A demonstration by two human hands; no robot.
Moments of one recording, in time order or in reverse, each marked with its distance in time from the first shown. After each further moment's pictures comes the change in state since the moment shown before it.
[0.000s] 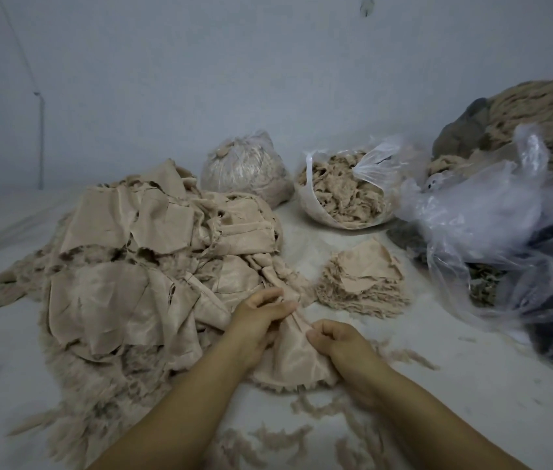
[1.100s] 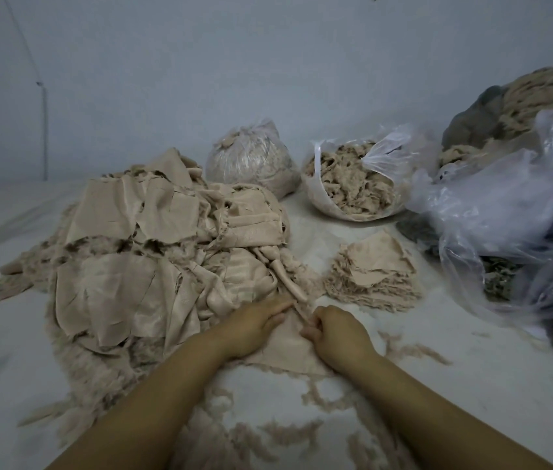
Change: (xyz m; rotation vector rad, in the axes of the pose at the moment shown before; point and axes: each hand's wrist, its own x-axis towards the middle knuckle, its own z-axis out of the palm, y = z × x) left_hand 0.021 -0.001 -0.051 1.395 -0.411 0.545; right_hand 0.039 0.008 0.009 -1.022 0.126 -0.148
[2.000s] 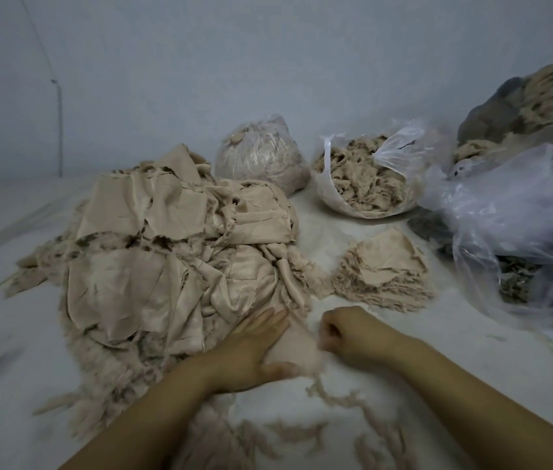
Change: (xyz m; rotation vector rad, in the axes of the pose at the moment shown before) left_hand -0.037 -0.006 0.015 0.208 -0.181 -0.035; right_hand -0.001 0.006 -0.037 -0.155 -0.320 -0.196
